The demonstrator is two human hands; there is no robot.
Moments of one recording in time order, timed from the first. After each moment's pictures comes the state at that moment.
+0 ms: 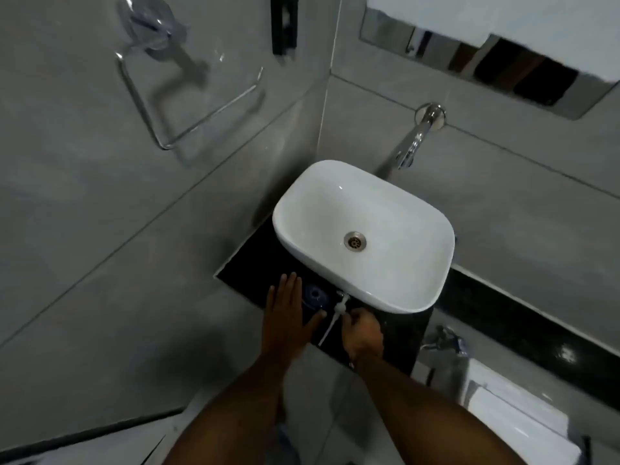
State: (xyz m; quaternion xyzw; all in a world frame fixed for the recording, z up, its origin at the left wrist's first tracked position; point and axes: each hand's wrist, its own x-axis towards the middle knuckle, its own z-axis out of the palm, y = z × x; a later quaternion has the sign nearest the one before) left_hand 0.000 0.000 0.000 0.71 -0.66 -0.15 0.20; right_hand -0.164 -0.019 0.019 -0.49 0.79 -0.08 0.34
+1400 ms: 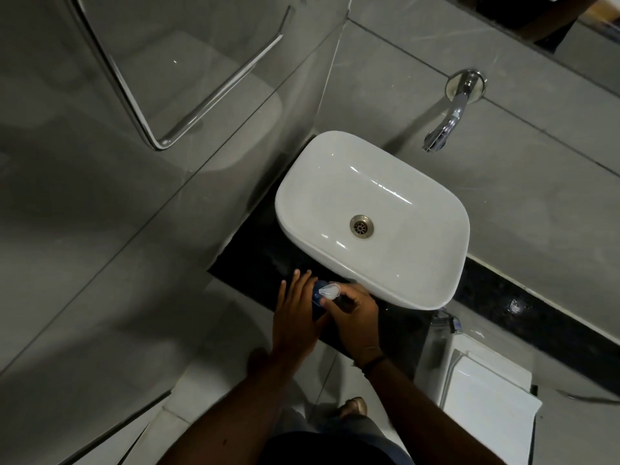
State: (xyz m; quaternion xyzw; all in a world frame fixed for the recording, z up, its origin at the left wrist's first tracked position) left_hand 0.012 -0.024 -0.034 0.66 -0.65 -0.26 0.28; right_hand -0.111 -0.040 0.033 -0.58 0.66 -0.33 0.35
